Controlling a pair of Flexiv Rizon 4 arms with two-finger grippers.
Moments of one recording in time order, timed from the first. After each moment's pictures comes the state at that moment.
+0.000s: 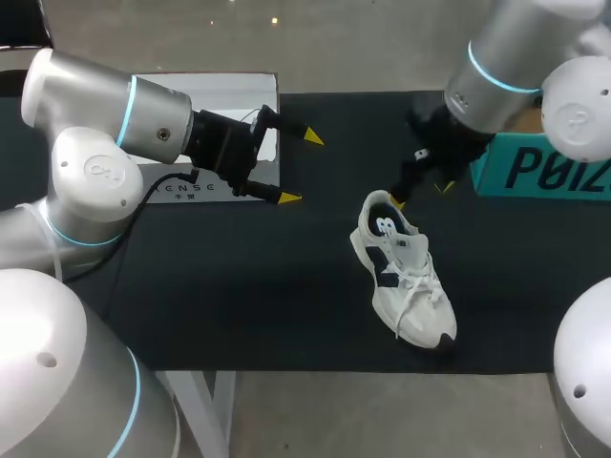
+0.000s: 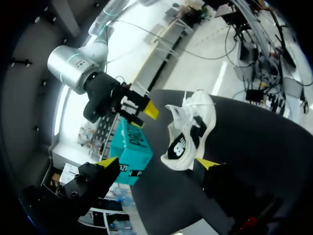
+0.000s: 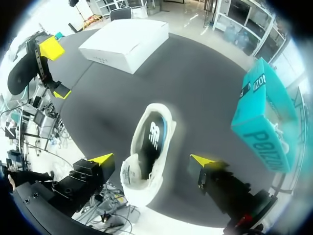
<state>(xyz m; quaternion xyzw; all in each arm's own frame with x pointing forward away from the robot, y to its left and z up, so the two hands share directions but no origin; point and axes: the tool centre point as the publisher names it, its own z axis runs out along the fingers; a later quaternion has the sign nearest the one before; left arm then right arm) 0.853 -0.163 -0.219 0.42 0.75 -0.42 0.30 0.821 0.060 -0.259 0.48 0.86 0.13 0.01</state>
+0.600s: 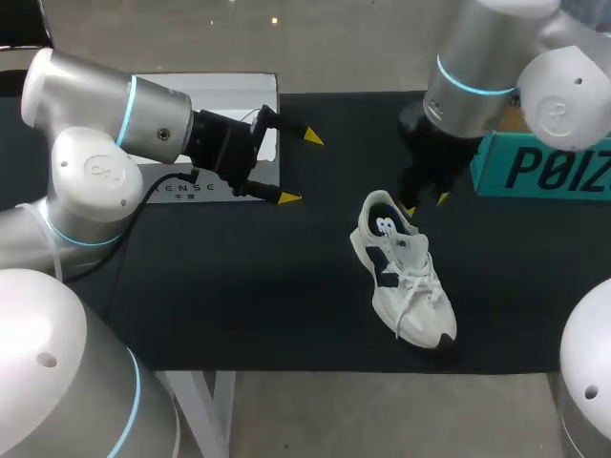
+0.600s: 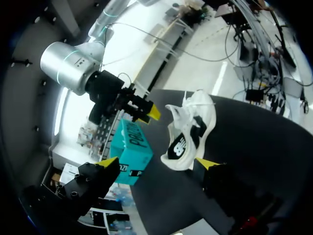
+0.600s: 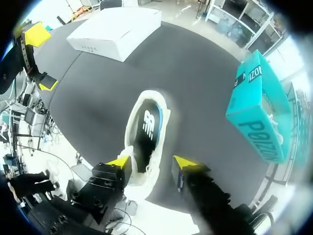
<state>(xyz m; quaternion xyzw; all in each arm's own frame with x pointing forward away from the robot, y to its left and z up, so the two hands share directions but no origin) 0.853 -0.163 -0.219 0.42 0.75 -0.42 0.30 0.811 0.058 -0.273 0.50 0.86 0.07 0.02</state>
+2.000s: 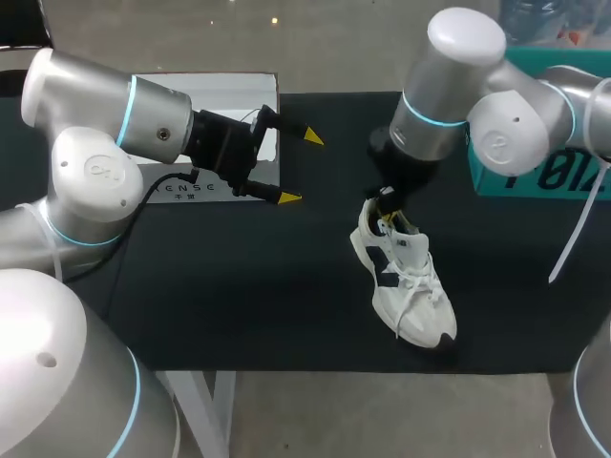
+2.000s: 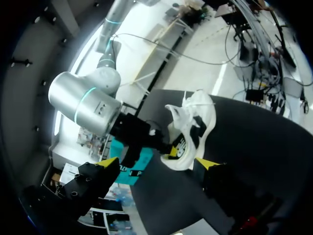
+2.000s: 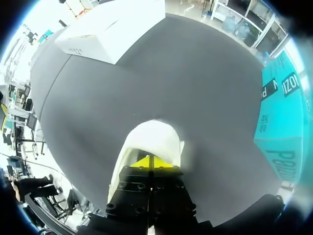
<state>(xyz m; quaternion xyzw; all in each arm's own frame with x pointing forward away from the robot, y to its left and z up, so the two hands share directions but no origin) 0.853 -0.163 -0.219 0.42 0.75 -0.42 0.30 0.875 0.095 -0.365 0.50 0.86 0.09 0.00</state>
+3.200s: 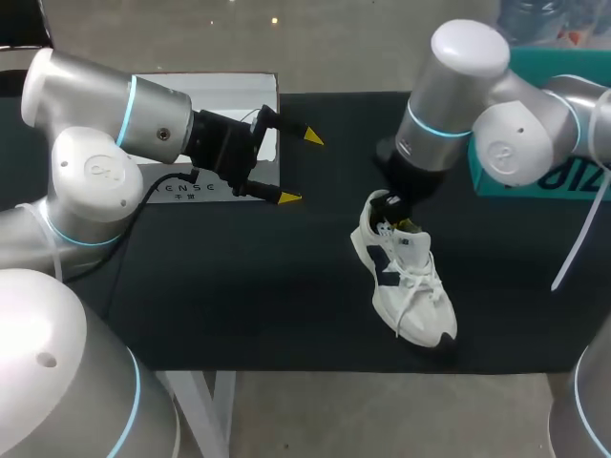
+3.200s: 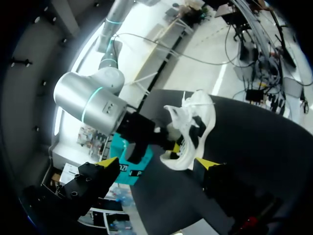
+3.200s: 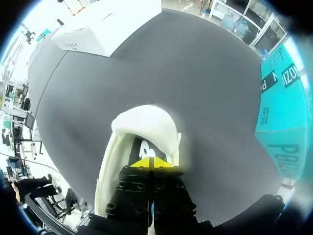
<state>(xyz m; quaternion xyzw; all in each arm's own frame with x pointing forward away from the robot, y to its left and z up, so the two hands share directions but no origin) 0.853 -0.163 -0.219 0.42 0.75 -0.42 0.30 0.866 0.082 -0.382 0.51 0.86 0.08 0.00</state>
